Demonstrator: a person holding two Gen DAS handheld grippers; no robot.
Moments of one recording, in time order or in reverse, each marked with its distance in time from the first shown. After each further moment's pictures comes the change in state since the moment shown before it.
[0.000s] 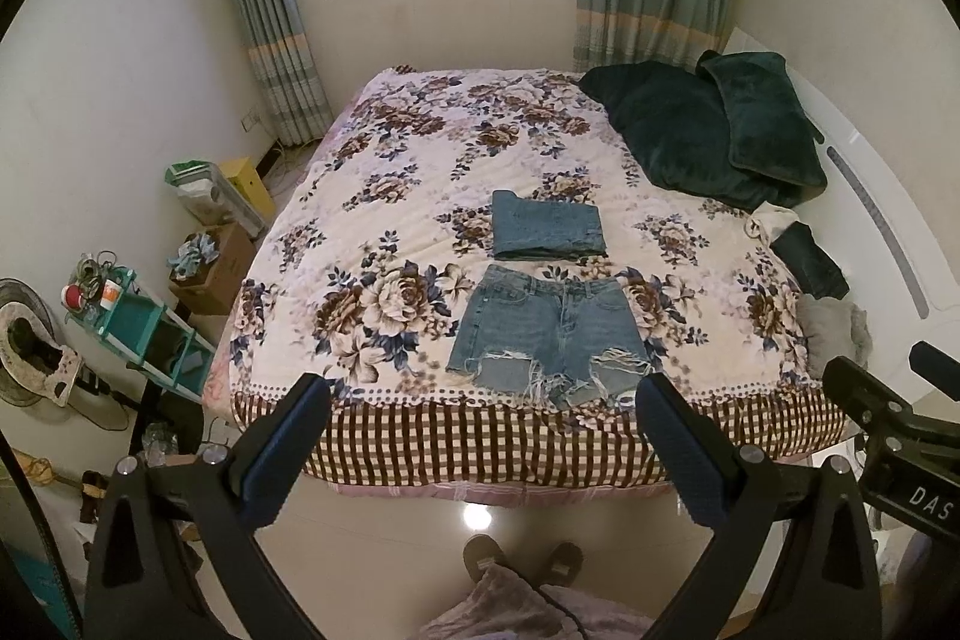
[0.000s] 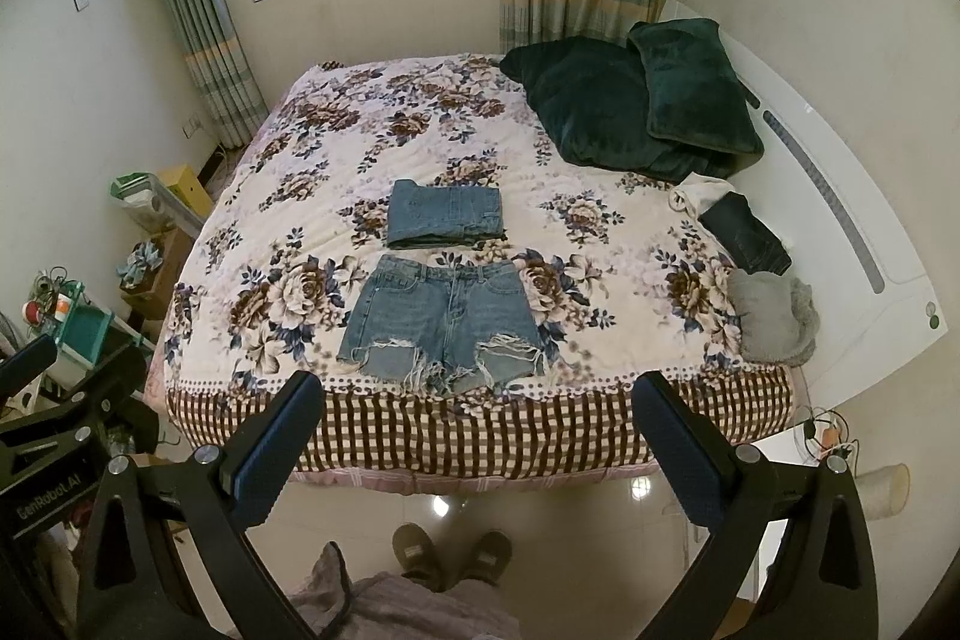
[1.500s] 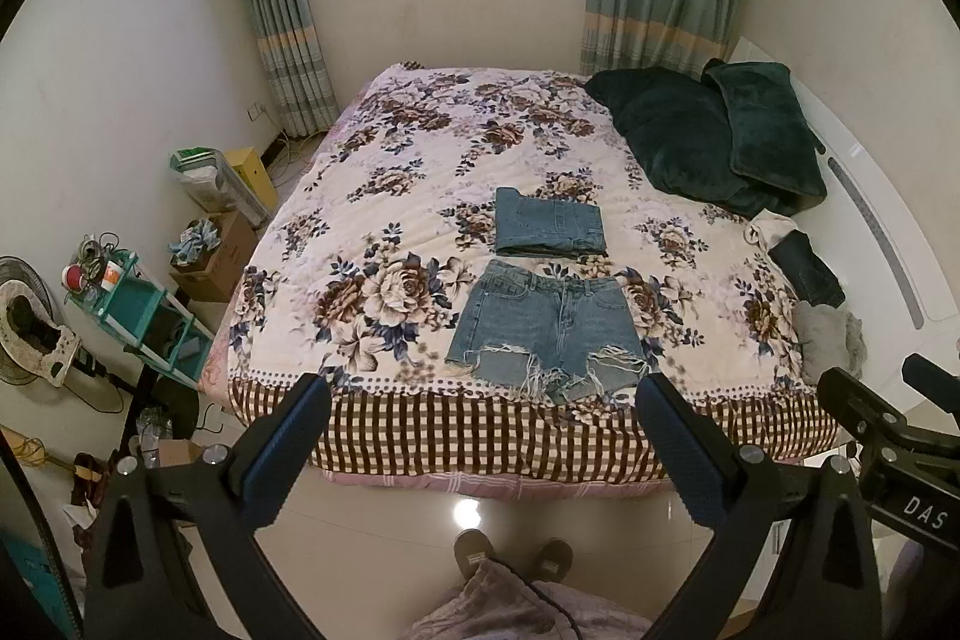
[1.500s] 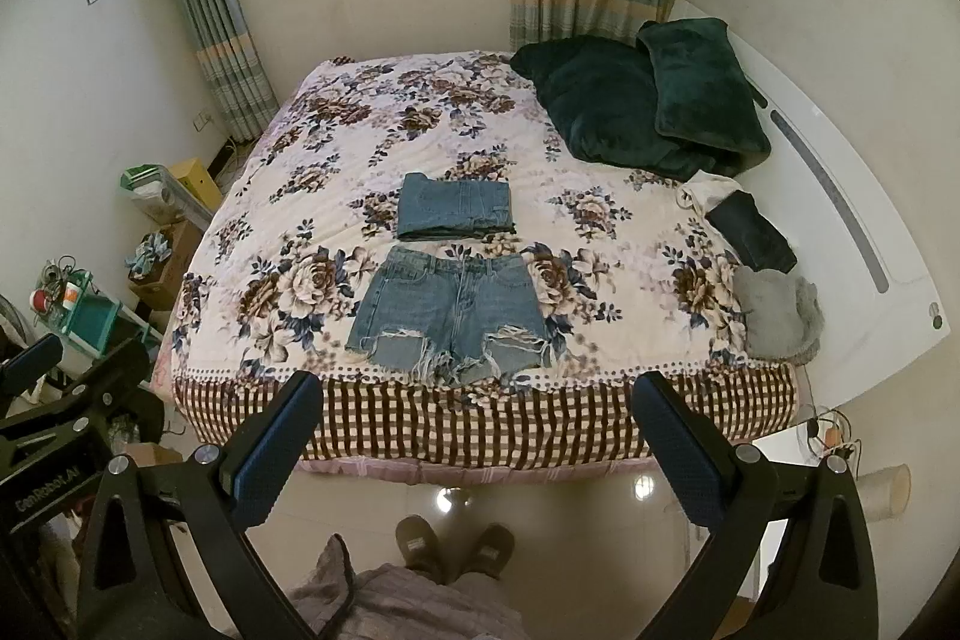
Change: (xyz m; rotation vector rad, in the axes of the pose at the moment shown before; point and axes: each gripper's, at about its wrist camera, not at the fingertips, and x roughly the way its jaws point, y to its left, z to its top) left arm -0.004 -0.020 0.010 -0.021 -0.002 -0.011; right arm -0.018 0.012 0.028 -0.002 0.001 0.010
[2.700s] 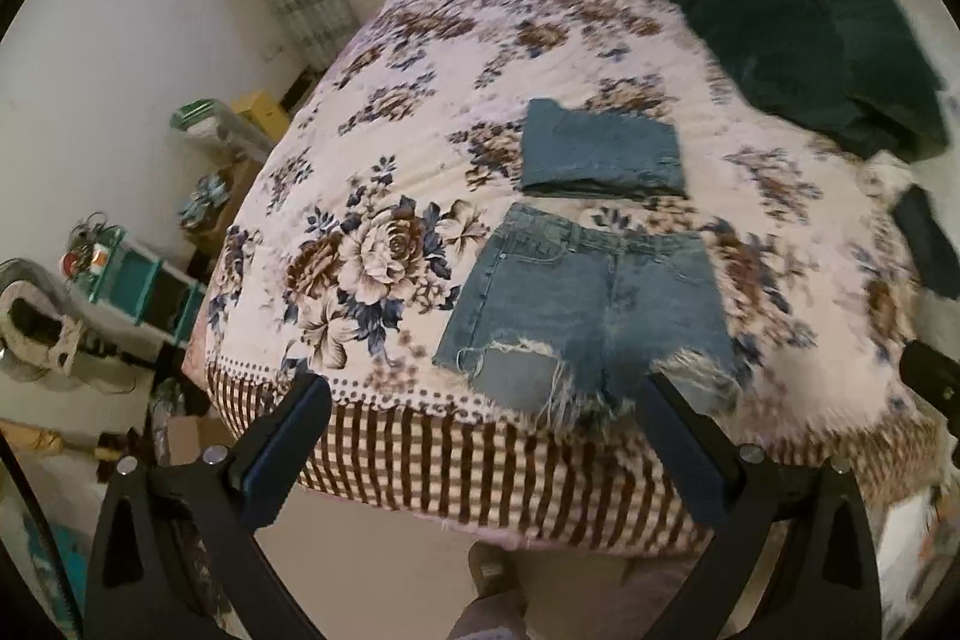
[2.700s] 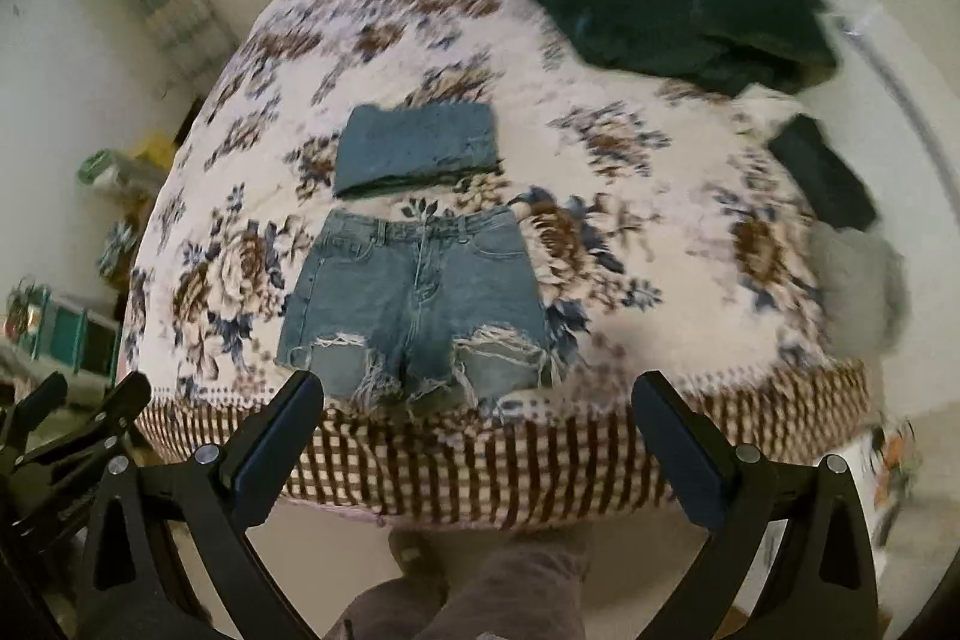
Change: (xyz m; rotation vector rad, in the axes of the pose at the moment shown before) left arm 0.303 -0.088 0.035 -0.015 0.206 0.217; right arm 0.421 -0.129 0.085 0.014 0.253 0.123
